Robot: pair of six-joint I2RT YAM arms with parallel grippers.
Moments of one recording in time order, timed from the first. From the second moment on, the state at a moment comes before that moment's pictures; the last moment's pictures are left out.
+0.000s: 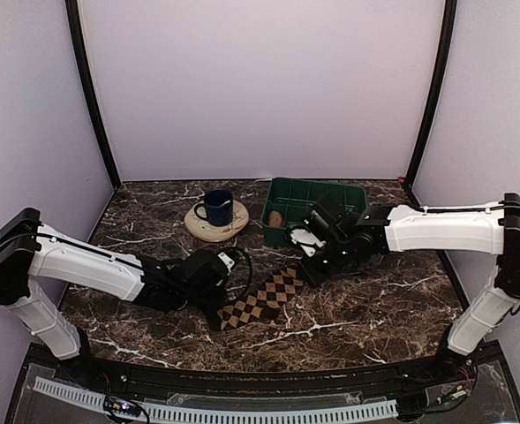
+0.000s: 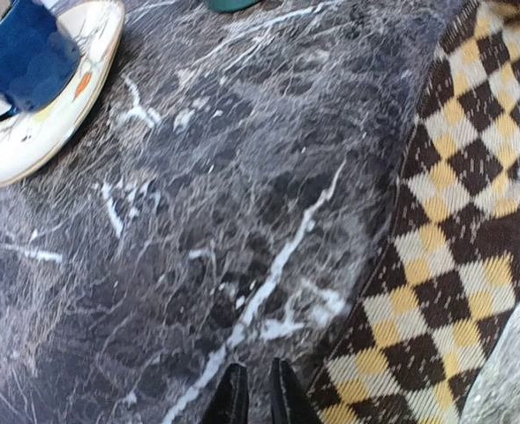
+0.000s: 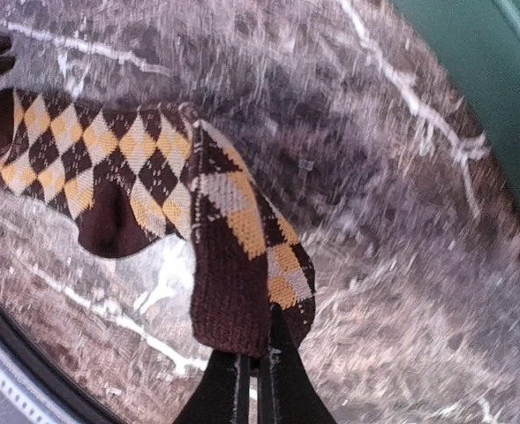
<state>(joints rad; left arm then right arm) -1.07 1.57 0.78 -0.18 -0.44 -0.21 0.93 1.60 1.14 -0.60 0.05 0.20</state>
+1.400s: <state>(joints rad) -1.24 1.57 0.72 -0.24 -0.25 -0.46 0.89 1.30 0.88 -0.64 0.02 0.61</state>
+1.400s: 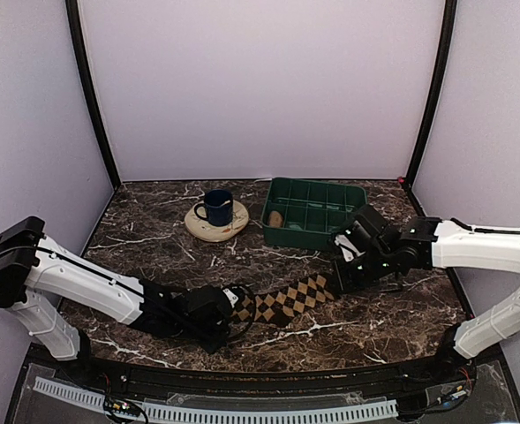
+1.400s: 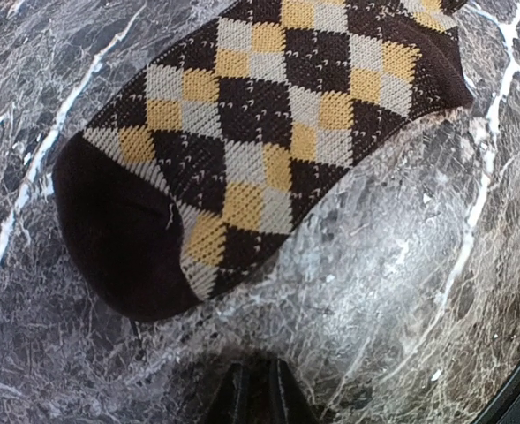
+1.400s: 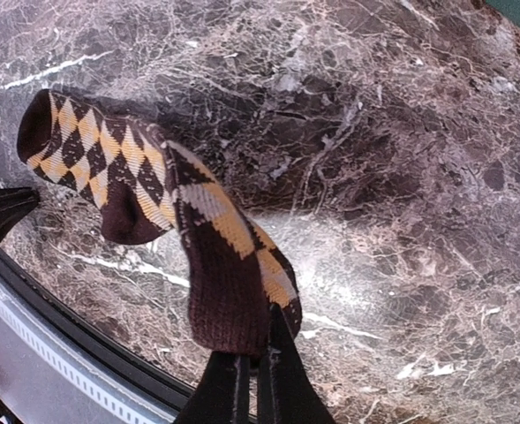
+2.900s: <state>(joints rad) -1.13 1.38 0.55 -0.15 -0.35 -0.47 1.09 1.78 1.26 -0.30 -0.27 0.80</state>
